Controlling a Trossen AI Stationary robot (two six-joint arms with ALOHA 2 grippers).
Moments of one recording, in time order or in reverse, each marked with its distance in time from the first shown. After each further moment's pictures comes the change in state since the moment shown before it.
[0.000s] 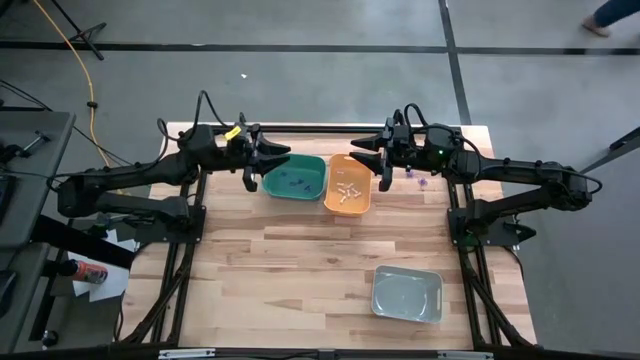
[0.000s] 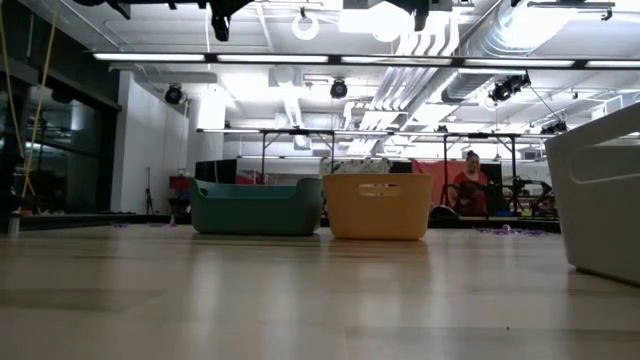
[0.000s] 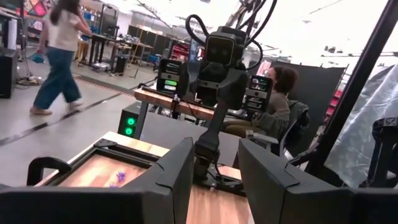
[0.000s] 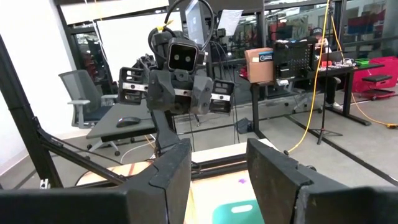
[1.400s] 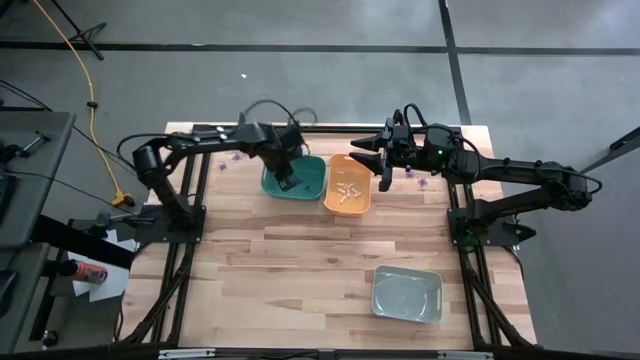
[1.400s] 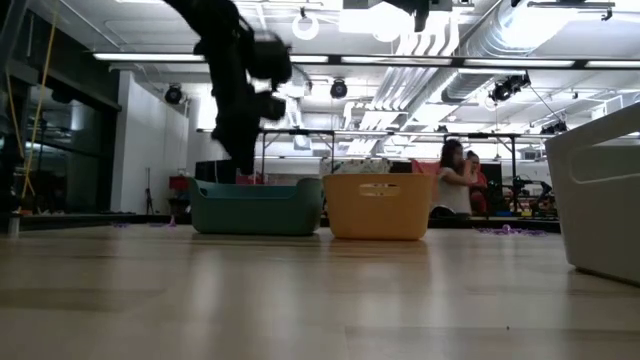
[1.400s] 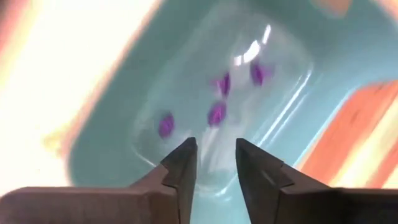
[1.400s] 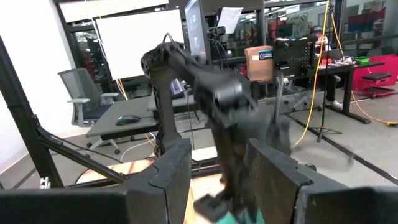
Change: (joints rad) left arm 0.140 0.732 0.542 -1.231 -0.252 0.259; right arm 0.000 0.000 0.000 -0.009 0.000 0.000
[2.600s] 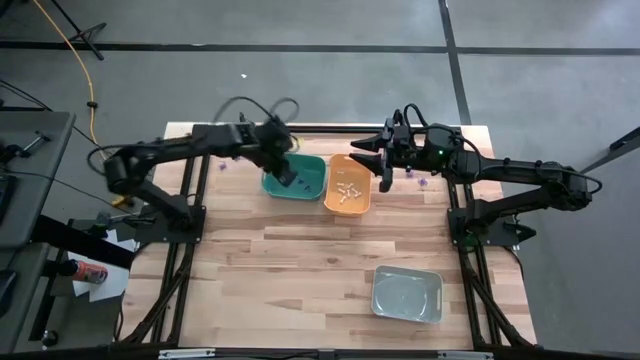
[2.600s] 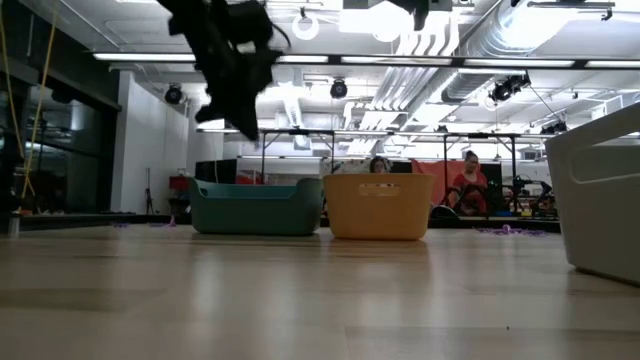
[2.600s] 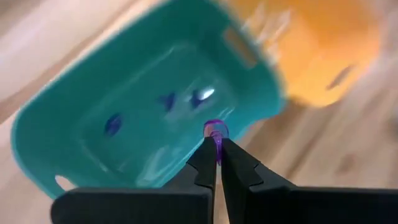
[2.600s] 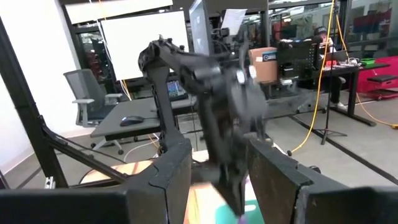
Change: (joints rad) left arm -0.038 -0.205 -0.107 0.125 0.108 -0.316; right arm 0.000 0.000 0.000 0.008 -0.012 0.000
